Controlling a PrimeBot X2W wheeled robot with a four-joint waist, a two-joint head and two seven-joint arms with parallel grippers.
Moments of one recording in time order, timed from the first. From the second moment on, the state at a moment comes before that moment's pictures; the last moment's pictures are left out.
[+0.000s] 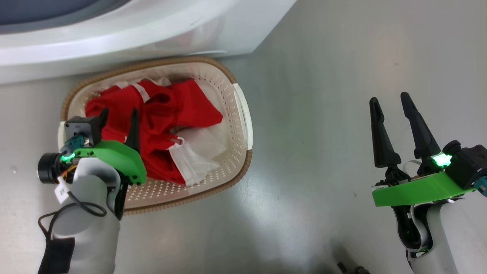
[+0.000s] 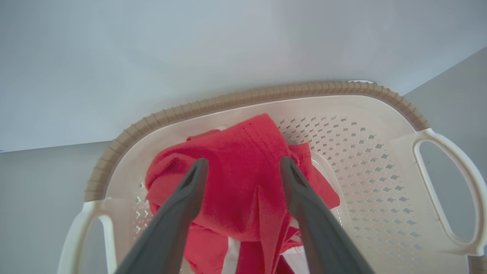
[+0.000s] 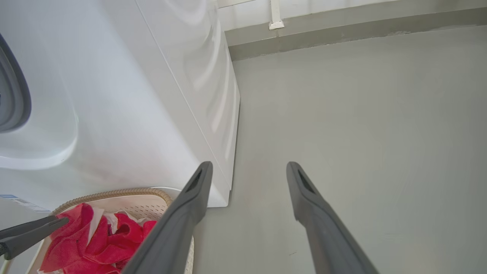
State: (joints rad) left arm -0.82 0.04 0.02 1.06 -0.09 -0.11 -0.26; right arm -0.27 -0.05 0.01 0.11 0.38 0.12 -0.26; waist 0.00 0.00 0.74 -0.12
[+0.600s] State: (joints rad) left arm -0.66 0.02 0.03 0.83 -0.13 -0.12 -0.26; right arm -0.23 -0.07 0.01 0.15 0.37 0.12 -0.26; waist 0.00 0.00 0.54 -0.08
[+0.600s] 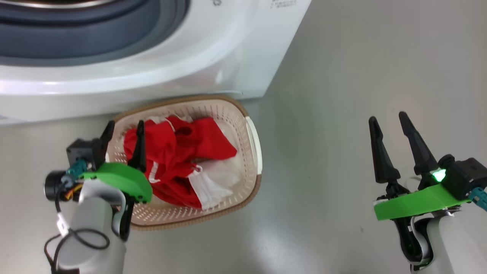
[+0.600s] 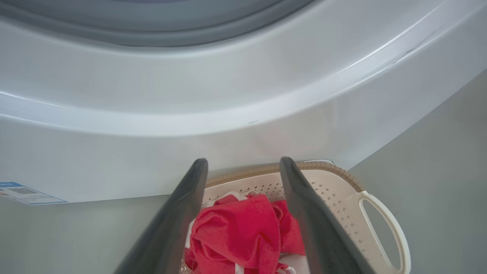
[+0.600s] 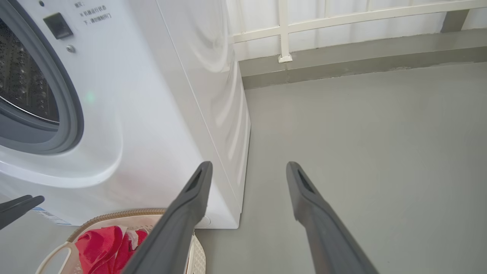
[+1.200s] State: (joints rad) left arm -0.40 0.02 0.01 0.55 -0.16 -0.12 -0.26; right arm -0.10 -0.11 0.01 0.18 0.37 0.12 -0.26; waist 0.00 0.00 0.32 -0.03
